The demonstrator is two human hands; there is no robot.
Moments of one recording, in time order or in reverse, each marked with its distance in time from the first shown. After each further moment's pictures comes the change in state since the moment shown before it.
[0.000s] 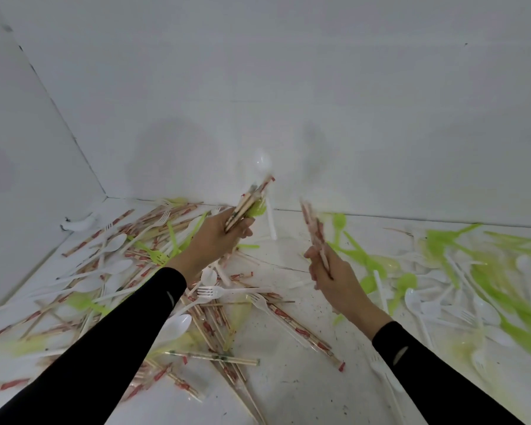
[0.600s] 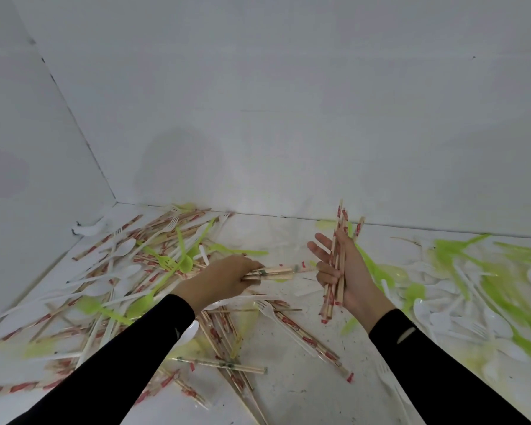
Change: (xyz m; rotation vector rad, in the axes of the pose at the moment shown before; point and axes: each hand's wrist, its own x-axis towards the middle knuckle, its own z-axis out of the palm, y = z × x) left_hand -0.025 -0.018 0.009 0.667 -0.522 0.105; right_hand 0.033 -0.020 -0.005 1.180 0.020 0.573
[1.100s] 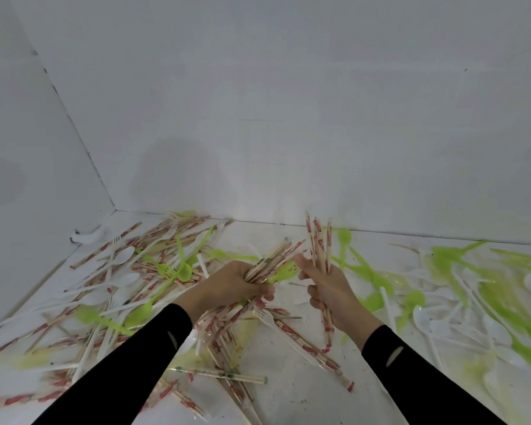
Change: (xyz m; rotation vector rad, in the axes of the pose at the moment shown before) left_hand -0.012 0.024 -0.010 -0.821 -0.021 -0.156; right_hand -0.006 0.026 0.012 -0.555 0.118 -0.118
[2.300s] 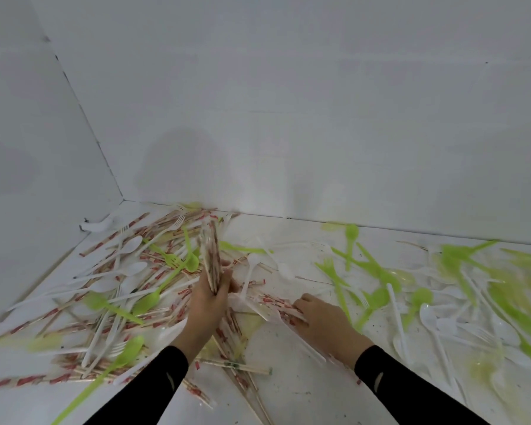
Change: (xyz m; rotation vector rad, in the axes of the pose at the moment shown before) left_hand -0.029 -0.076 0.030 -0.302 0.758 0.169; right_hand -0.004 0.070 -0.009 -1.519 -0.213 -0.440
